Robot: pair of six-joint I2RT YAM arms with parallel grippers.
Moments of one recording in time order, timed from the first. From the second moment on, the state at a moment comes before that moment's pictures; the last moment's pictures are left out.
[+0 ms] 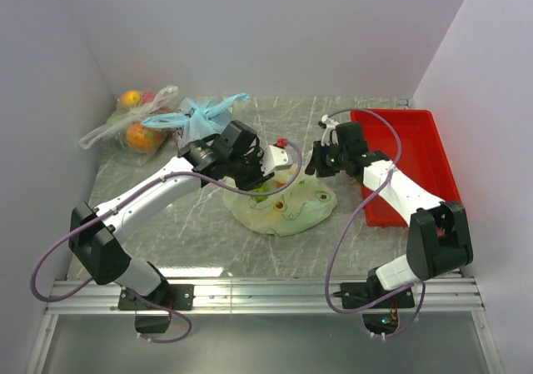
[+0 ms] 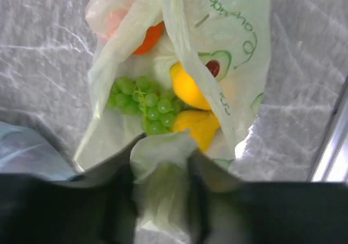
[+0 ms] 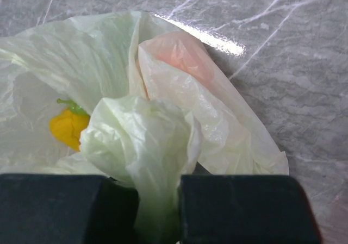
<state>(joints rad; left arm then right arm) -0.77 1.49 1.40 -0.76 0.25 0.49 0.30 1.47 1.01 -0.32 -0.37 0.22</state>
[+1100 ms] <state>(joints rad) -0.64 1.34 1.13 -0.29 0.58 0.16 0.14 1.37 1.02 -0.24 -0.43 0.20</state>
